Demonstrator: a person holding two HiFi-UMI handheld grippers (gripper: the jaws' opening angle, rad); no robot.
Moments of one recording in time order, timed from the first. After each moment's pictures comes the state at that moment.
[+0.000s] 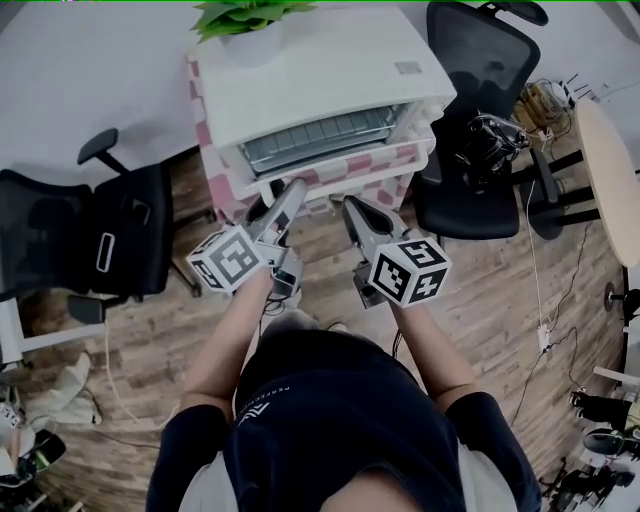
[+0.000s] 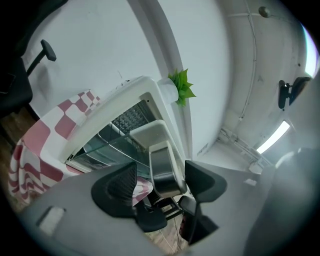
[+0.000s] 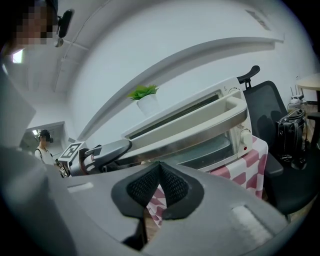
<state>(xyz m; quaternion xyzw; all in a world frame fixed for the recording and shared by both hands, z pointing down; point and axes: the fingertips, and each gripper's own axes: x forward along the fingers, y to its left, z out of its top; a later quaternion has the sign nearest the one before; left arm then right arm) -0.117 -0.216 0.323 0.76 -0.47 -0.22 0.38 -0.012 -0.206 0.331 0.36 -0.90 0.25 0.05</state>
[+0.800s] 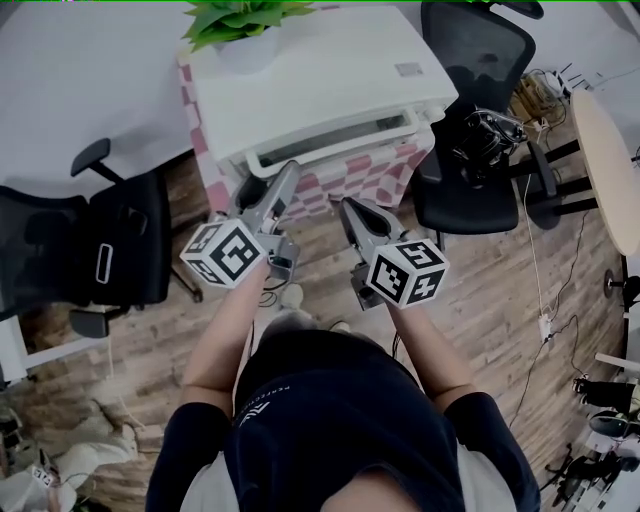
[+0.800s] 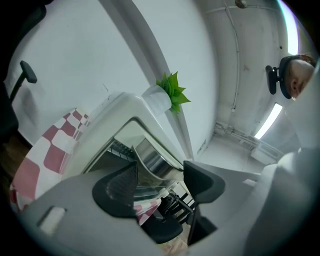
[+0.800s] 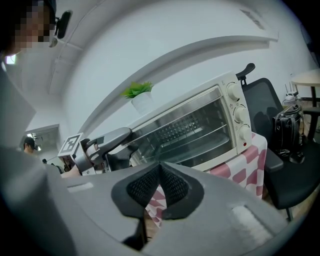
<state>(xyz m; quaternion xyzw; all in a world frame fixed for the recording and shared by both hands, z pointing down) -0.139 -0.251 0.289 0.80 -0.49 -0.21 0.28 -0.023 -0.215 0.338 0.38 -0.89 0.27 0.05</state>
